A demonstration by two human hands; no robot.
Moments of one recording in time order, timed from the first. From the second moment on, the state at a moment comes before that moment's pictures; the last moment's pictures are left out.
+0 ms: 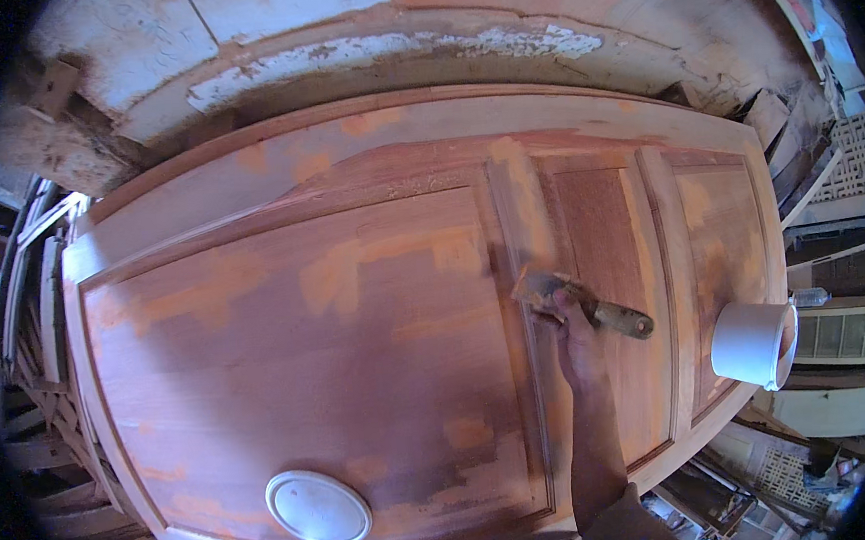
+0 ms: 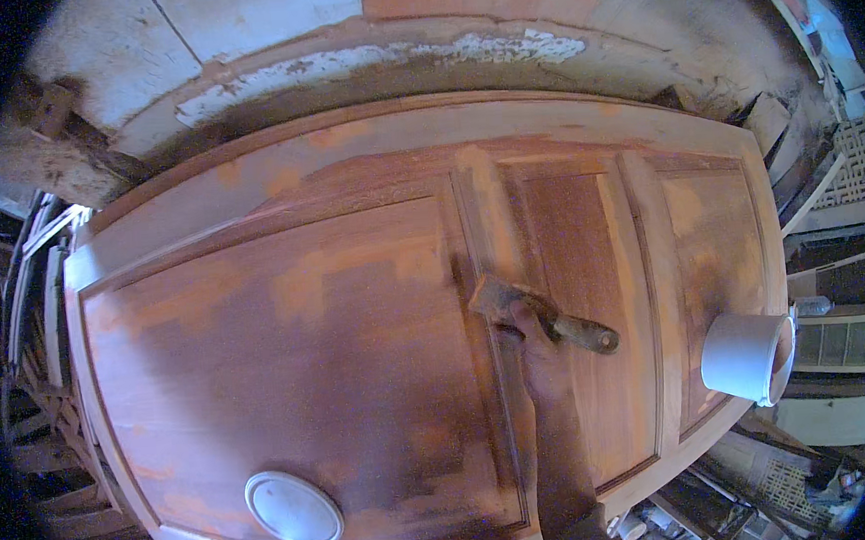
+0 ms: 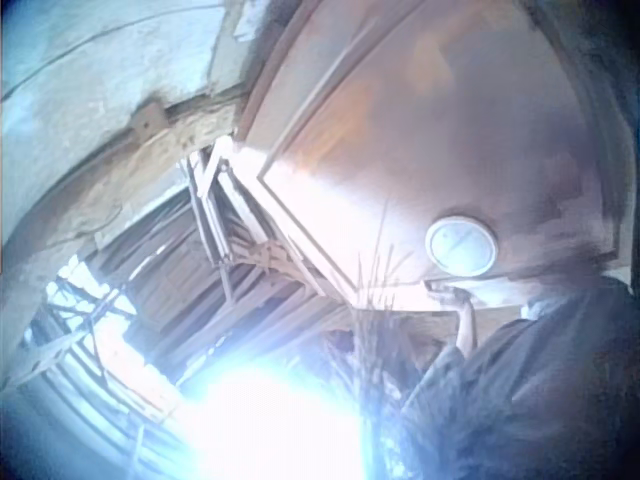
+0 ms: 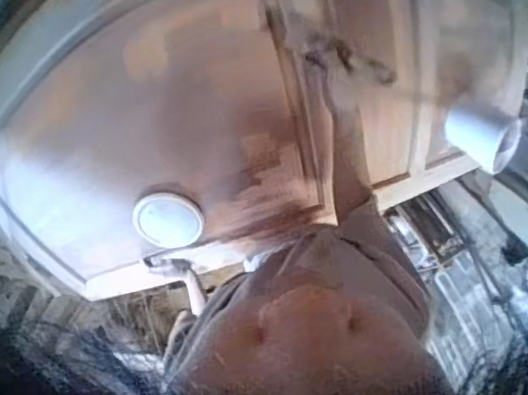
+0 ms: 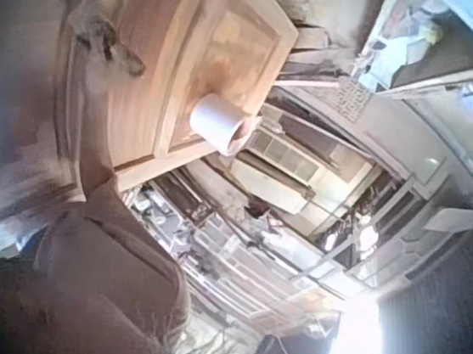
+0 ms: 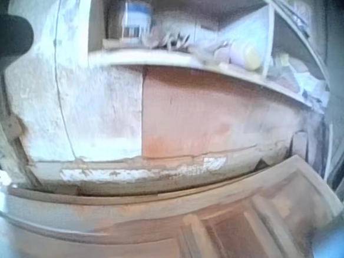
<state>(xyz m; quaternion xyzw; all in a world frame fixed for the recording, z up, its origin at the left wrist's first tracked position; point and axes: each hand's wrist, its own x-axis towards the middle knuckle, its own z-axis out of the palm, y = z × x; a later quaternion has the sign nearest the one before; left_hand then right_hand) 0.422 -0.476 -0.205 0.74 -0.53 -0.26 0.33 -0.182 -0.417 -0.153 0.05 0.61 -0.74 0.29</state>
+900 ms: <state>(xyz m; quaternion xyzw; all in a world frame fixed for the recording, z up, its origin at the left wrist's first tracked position) 0.420 -0.474 -0.191 0.78 -0.57 -0.15 0.20 -0.244 -0.528 -0.154 -0.37 0.91 -0.19 0.07</state>
